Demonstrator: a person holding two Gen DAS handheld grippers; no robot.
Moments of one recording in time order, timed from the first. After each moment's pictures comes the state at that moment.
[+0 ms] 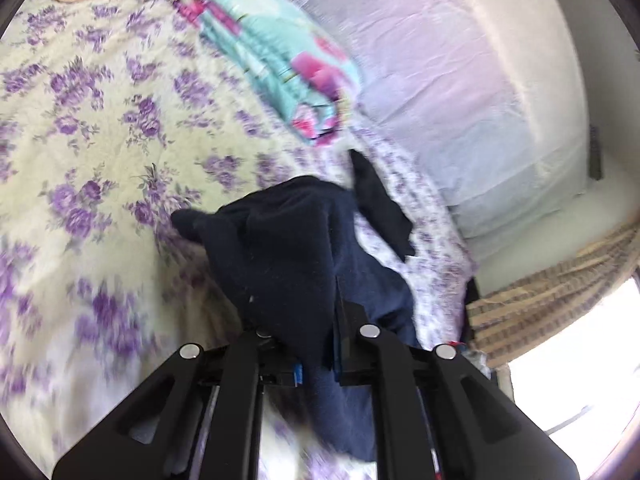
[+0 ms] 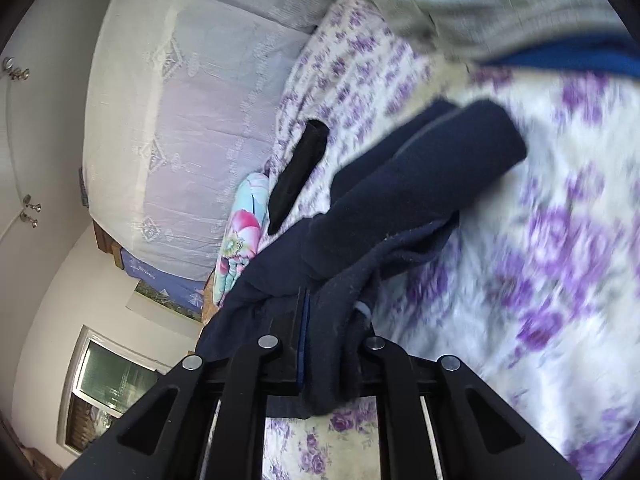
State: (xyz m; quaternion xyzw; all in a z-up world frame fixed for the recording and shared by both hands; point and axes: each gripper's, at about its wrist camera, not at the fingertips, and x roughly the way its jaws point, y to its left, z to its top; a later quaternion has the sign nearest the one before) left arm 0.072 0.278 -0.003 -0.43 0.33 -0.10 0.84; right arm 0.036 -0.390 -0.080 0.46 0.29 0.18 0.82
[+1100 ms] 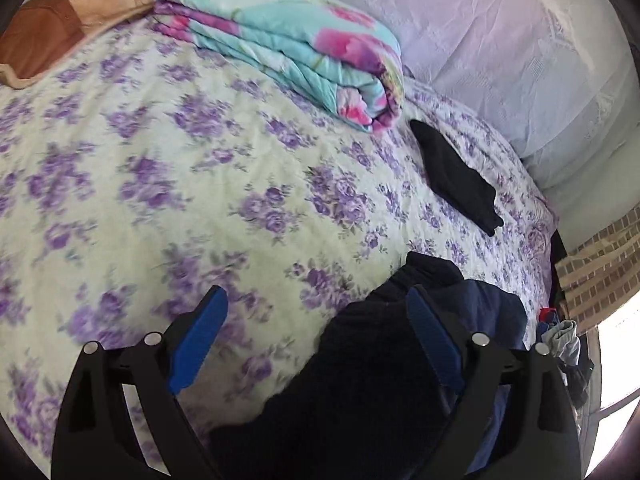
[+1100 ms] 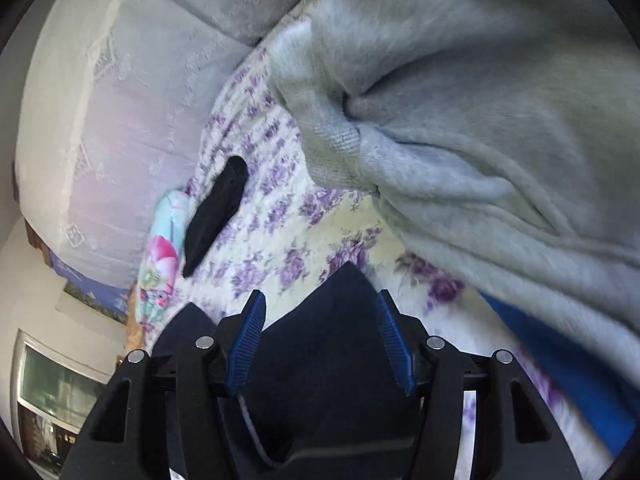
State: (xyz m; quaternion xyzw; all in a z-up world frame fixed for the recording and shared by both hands) left arm 0.166 0.274 -0.026 -0.28 0.44 -0.02 0.85; right arm 0.178 -0.489 -0.067 0.38 0.38 0.08 0.84
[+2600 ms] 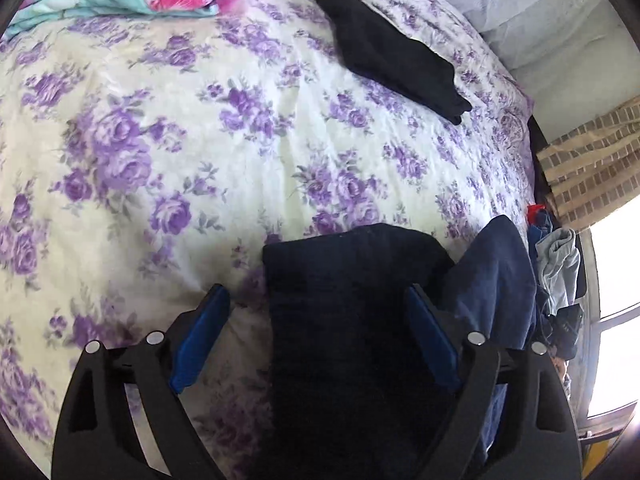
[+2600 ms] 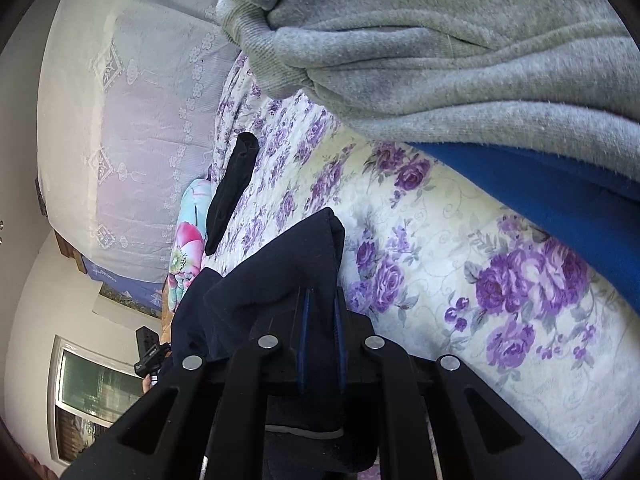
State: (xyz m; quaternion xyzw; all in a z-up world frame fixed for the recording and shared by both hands) left arm 0.278 0.140 -0.064 -0.18 0.55 -0.18 0.79; right arm 0.111 -0.481 -0.114 0.45 0.37 0.14 0.80
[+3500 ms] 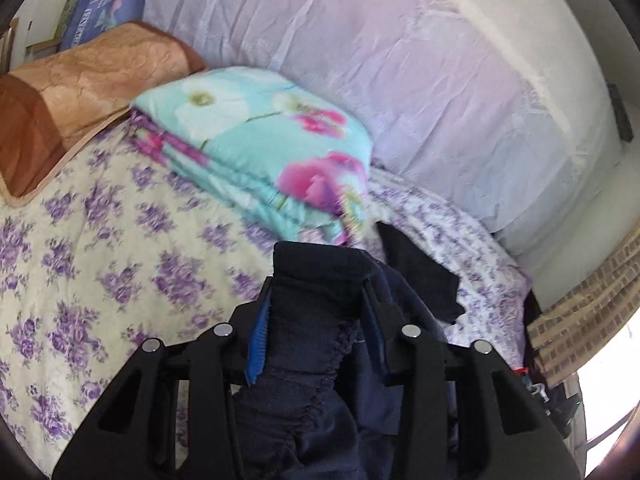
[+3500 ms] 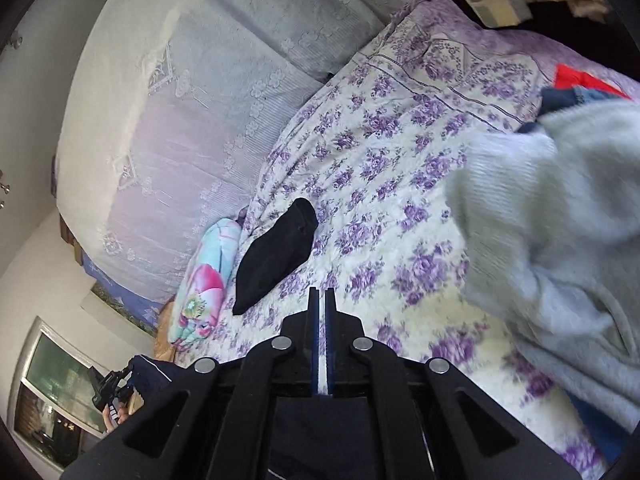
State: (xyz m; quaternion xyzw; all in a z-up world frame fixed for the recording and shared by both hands) left arm 0.210 0.321 0.082 -0.29 0.32 -0.02 0.90; right arm 0.198 -0.459 0.016 0.36 0.29 0.13 0.88
